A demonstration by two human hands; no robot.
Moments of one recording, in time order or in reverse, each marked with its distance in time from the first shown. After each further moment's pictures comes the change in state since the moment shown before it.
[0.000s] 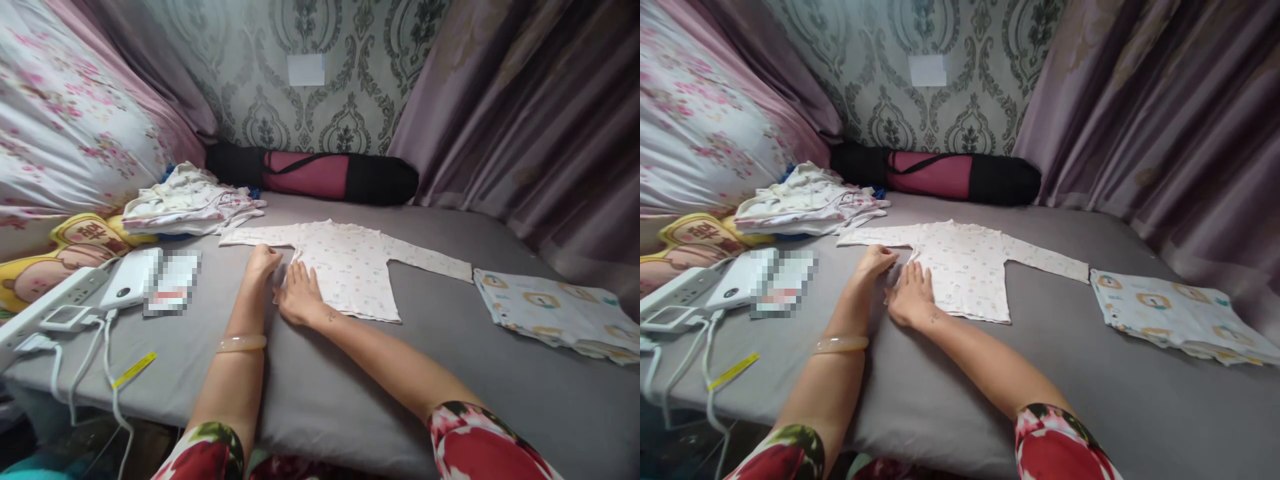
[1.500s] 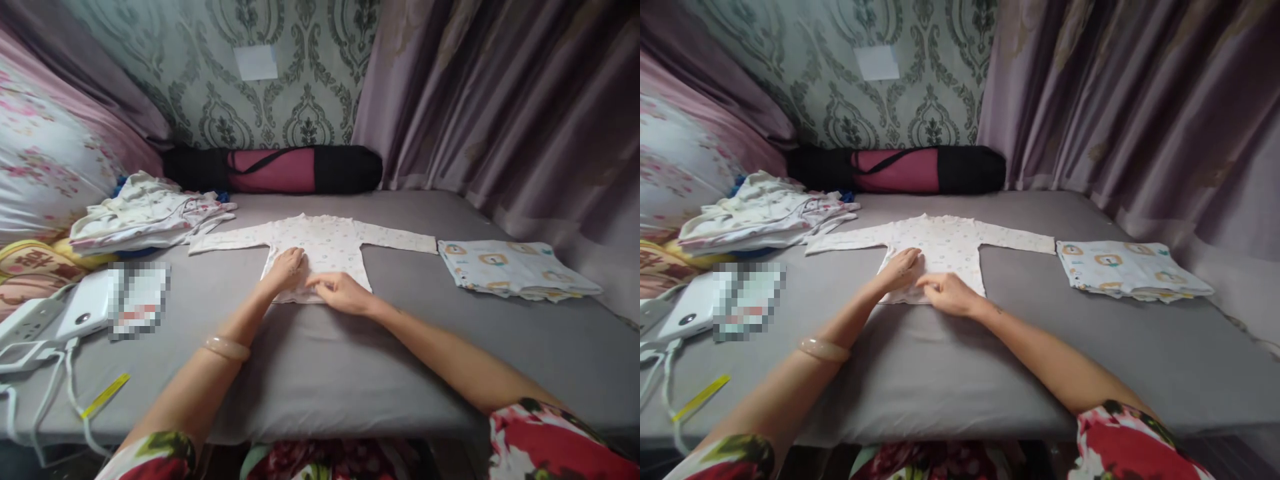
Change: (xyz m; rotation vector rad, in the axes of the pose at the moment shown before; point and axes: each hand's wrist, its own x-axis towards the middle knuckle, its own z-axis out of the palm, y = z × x) left_hand -0.038 0.043 0.073 0.517 -0.198 0.731; right_hand -0.088 0.100 -0.062 0.249 0.041 -0.223
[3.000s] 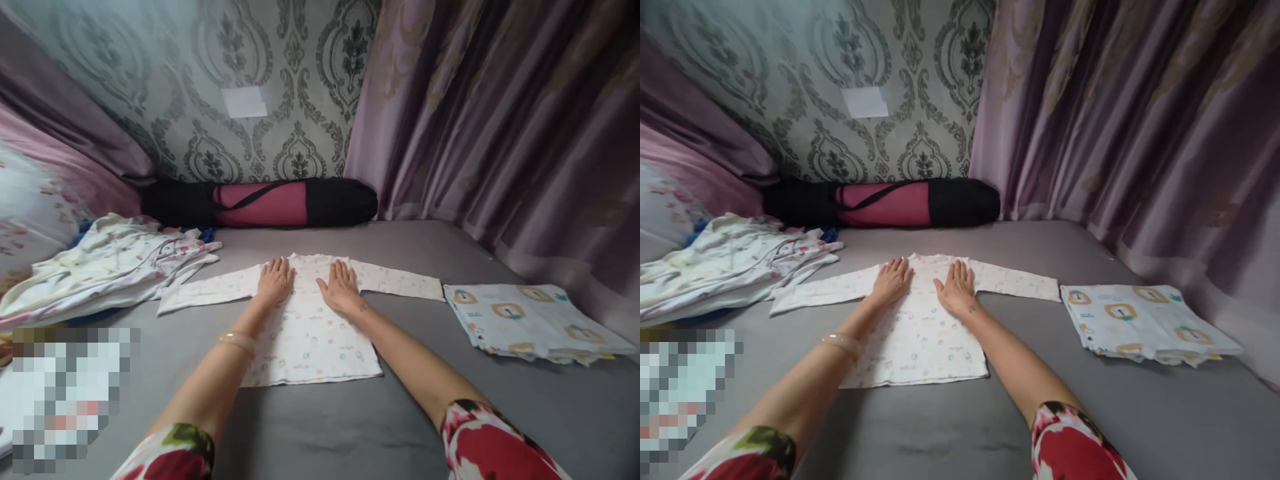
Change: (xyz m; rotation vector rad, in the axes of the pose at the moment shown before) left_hand 0.111 -0.049 0.007 0.125 0.118 -0.200; right_hand 0.108 0.102 -0.033 -0.438 0.168 0.629
